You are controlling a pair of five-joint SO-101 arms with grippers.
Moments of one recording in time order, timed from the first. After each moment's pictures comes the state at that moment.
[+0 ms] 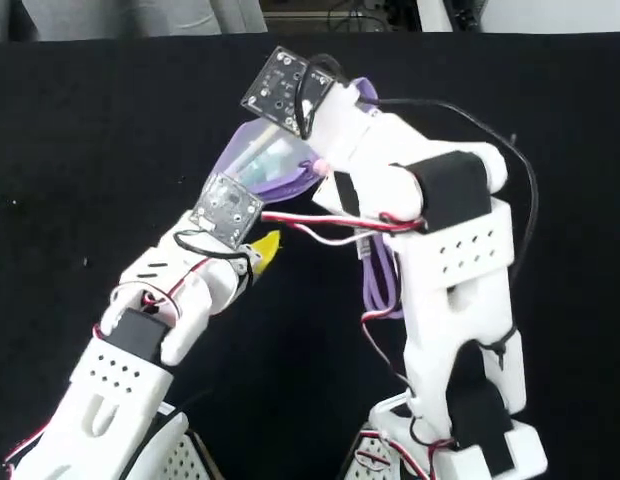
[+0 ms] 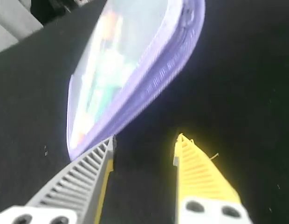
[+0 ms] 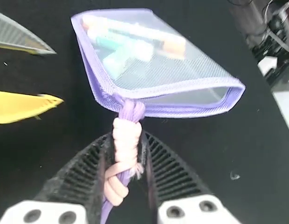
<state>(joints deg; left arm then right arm) 17.5 -62.2 64.6 33.5 -15.3 -19.4 -14.7 -22.3 99.5 40.0</state>
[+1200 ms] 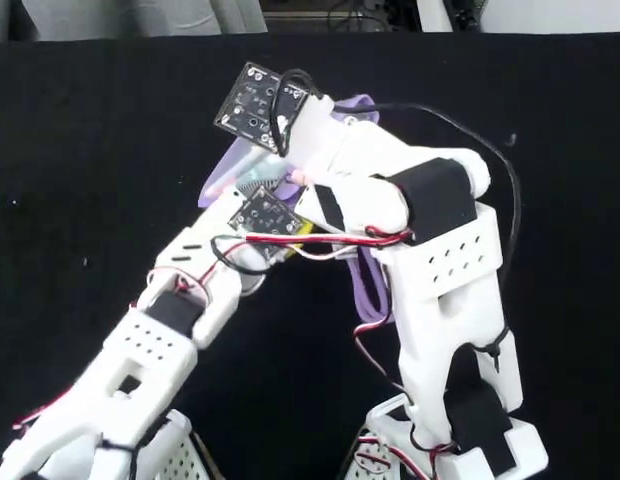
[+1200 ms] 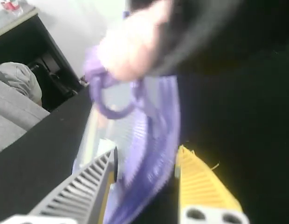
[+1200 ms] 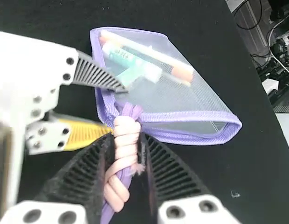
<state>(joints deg) 22.1 -45.2 63.4 8.4 -23.3 -24.5 -14.9 -22.3 99.5 40.0</state>
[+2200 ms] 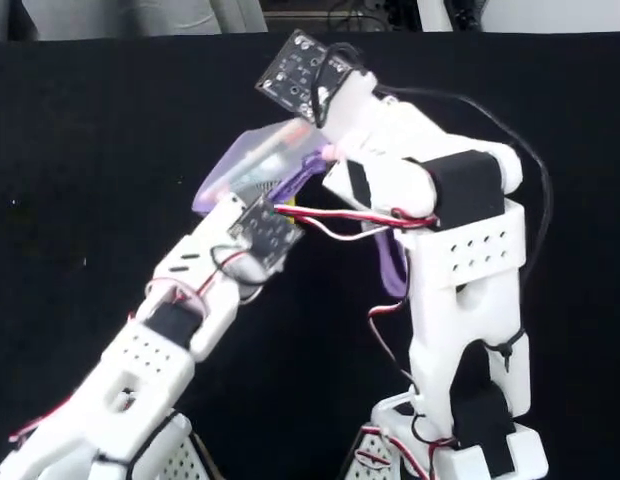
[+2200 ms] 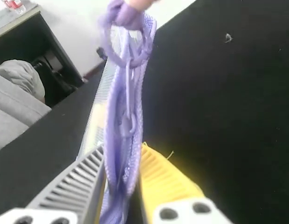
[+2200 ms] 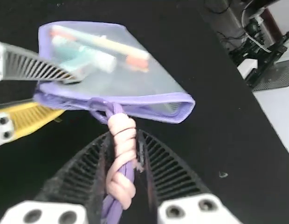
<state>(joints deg) 22.8 -53.0 71.0 3.9 -23.3 -15.5 -14.9 -22.2 94.8 40.1</state>
